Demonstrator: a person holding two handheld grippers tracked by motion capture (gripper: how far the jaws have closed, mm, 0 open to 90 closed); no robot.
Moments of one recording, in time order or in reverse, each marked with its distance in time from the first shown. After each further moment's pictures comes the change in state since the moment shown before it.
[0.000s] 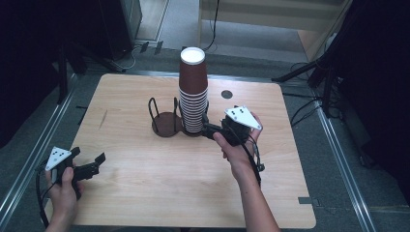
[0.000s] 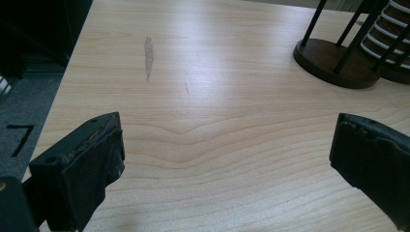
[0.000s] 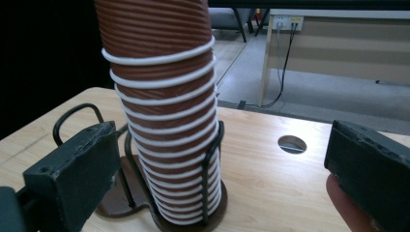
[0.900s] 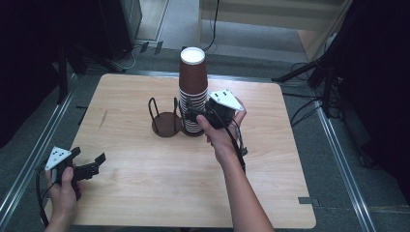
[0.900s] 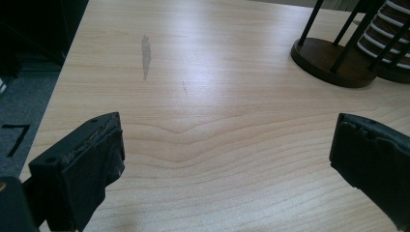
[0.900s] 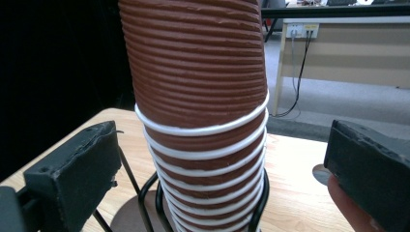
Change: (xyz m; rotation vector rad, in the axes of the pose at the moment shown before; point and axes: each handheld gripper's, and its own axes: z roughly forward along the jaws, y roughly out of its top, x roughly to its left) left arm 0.000 0.000 0.000 0.003 -0.011 -0.005; right arm 0.027 0.027 0.041 -0.021 0.036 0.043
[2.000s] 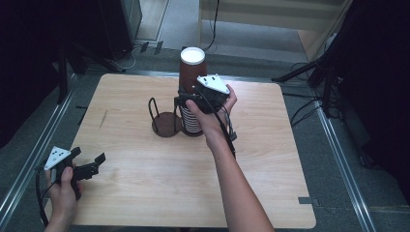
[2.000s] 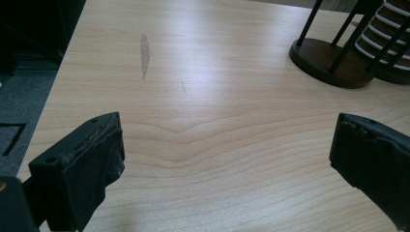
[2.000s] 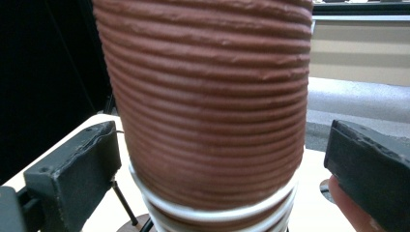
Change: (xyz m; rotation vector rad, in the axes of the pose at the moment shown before) left arm 0.001 0.000 0.000 0.003 -0.010 -0.006; right arm 0.013 0.020 0.039 0.025 -0.037 -0.010
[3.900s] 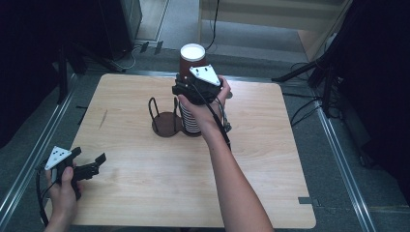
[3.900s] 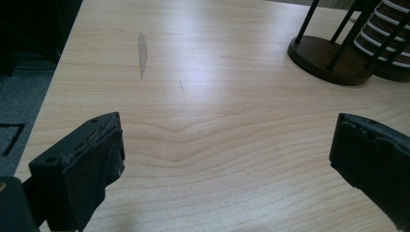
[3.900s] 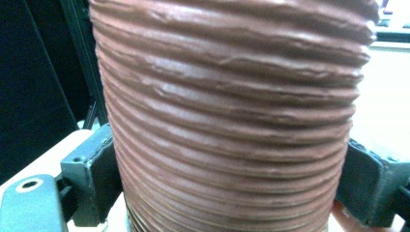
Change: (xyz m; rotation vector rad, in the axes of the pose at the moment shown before) left arm -0.001 0.000 0.001 0.005 -0.003 0.007; right arm 0.014 0.018 0.015 -0.061 -0.064 -0.049
